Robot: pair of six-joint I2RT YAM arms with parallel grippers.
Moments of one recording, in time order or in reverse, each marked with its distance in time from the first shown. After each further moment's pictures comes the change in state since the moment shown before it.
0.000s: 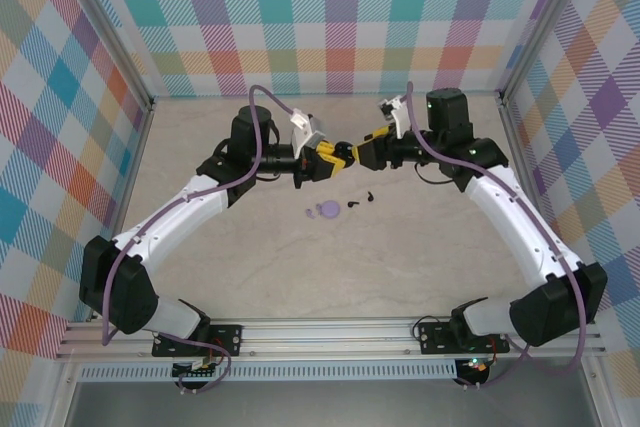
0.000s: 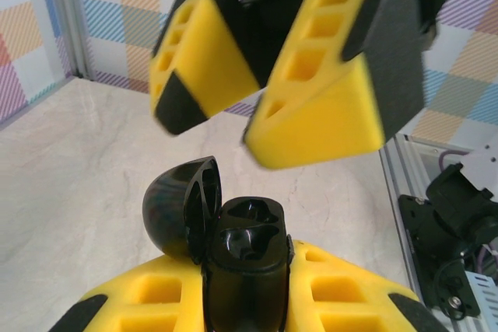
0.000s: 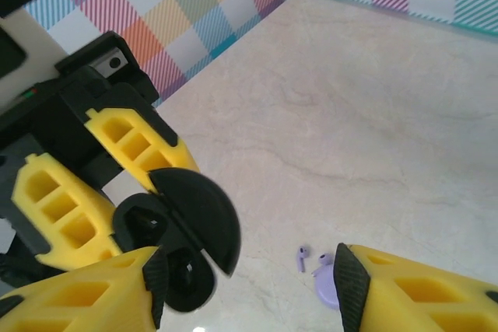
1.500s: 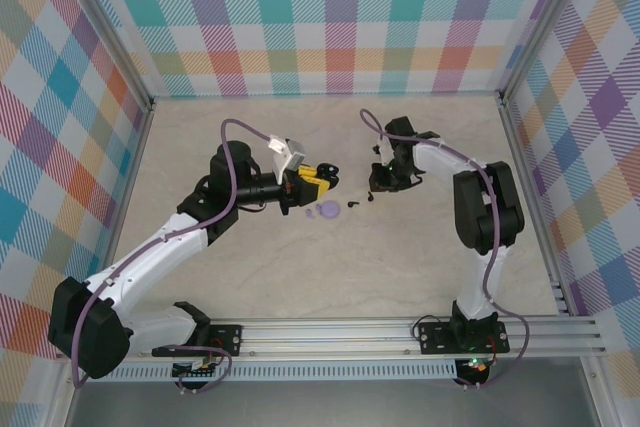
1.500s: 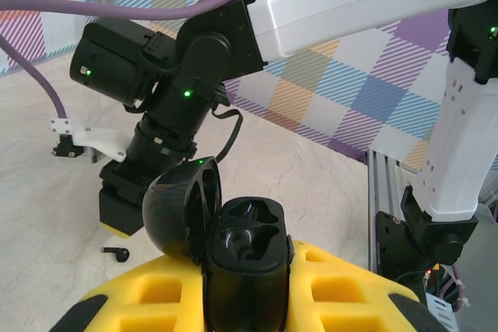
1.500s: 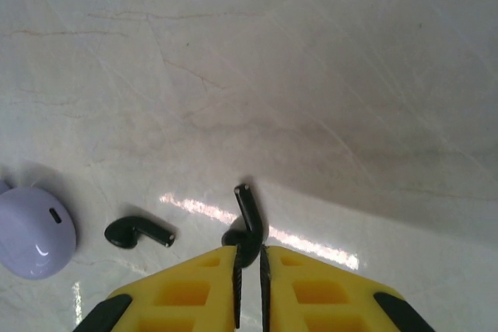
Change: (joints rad) left arm -0.021 -0.260 -0.303 0.112 -0.112 -0.231; right arm -0.044 0.647 0.045 -0.163 0.386 0.158
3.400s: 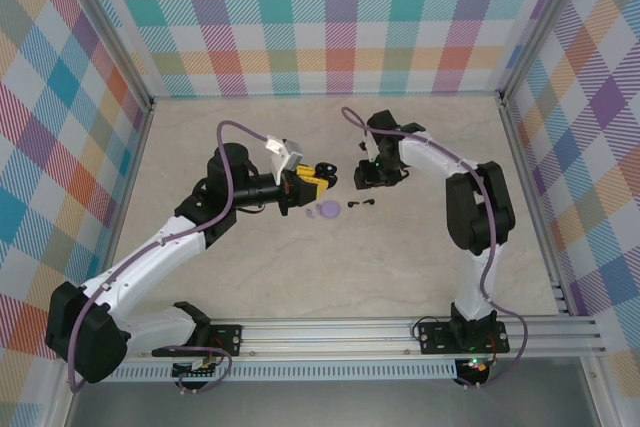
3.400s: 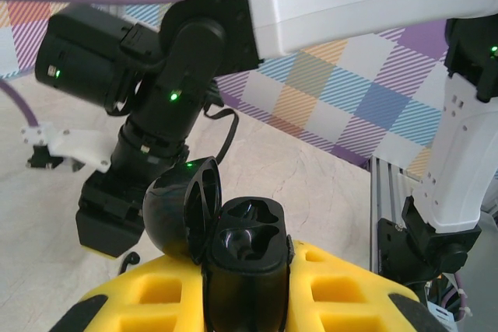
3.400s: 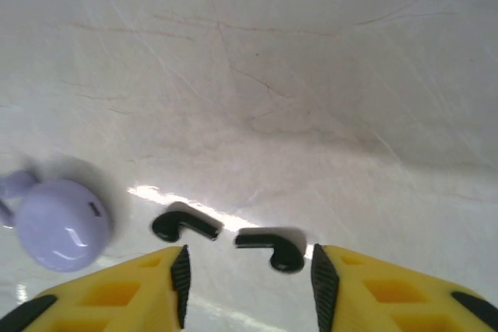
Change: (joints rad) left arm -0.005 -0.026 -0.012 0.007 -0.026 -0.020; right arm 0.090 0.000 0.121 -0.120 0.101 0.009
